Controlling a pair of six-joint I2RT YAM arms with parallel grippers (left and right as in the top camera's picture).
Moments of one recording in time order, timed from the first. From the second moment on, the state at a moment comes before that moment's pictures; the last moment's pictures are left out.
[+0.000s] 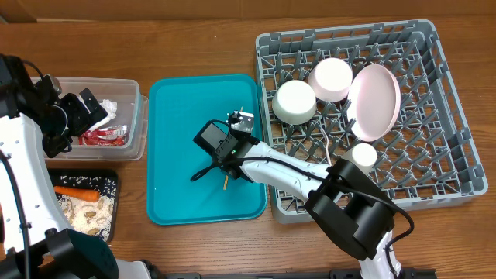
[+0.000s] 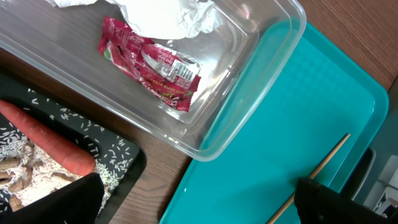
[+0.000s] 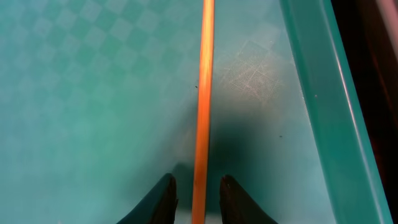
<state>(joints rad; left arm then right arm) 0.46 1.62 1.60 -1.25 0.22 -0.20 0.90 2.08 1.40 -0.52 0.35 1.03</state>
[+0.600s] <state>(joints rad) 0.46 1.62 1.60 -1.25 0.22 -0.20 0.90 2.11 1.40 -0.48 0.38 1.03</state>
